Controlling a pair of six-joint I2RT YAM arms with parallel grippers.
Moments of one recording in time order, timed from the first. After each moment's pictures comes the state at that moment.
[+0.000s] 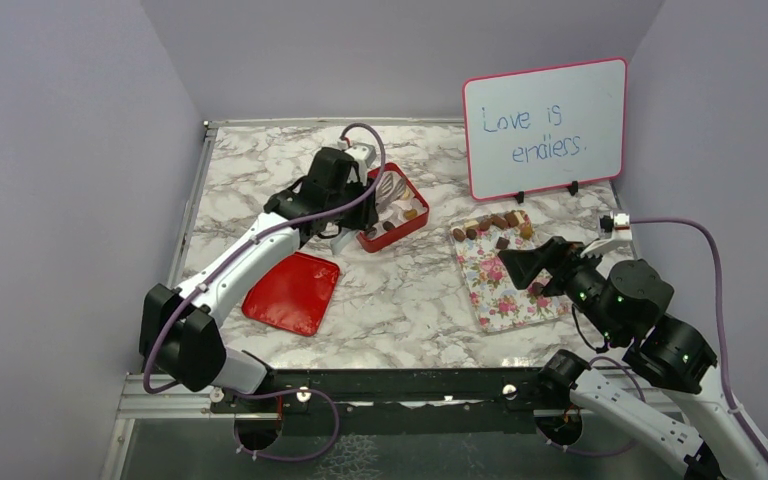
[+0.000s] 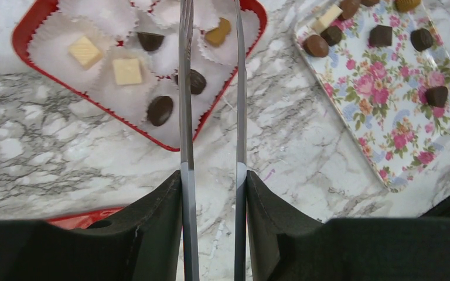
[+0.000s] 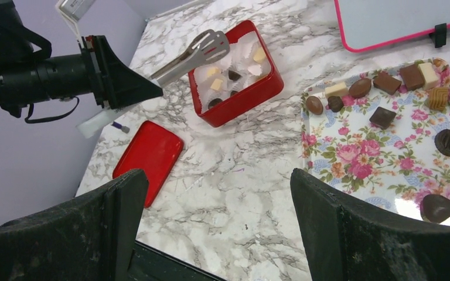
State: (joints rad) left arm -0.52 1.42 1.22 -0.50 0.11 -0.26; right arm 0.75 0.45 0.93 -0.69 0.32 0.60
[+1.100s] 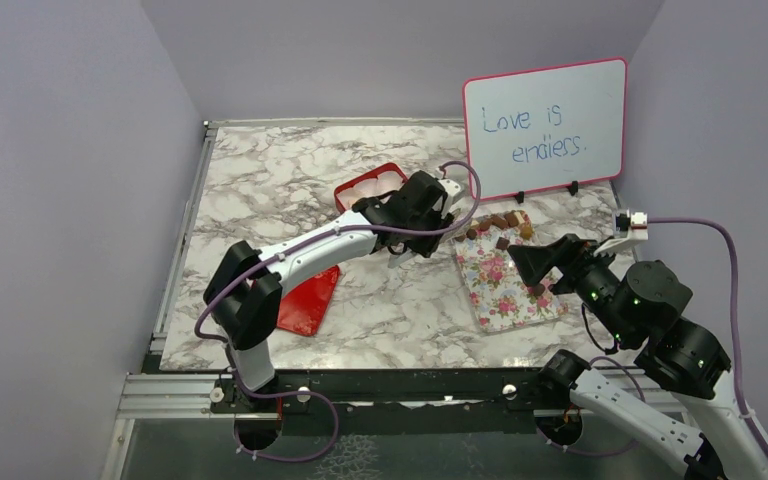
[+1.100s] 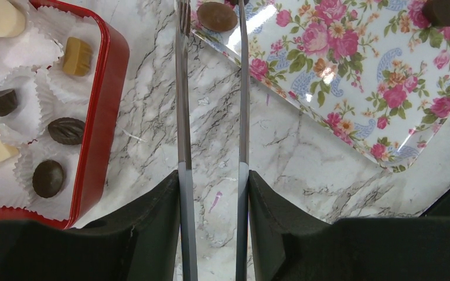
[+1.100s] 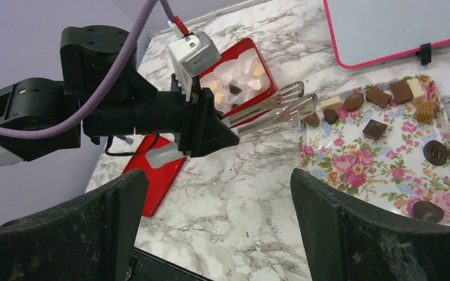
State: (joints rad) left arm -0.87 1.74 1.43 -0.49 0.02 -0.14; right arm 0.75 0.45 1.00 -0.72 0.35 0.59
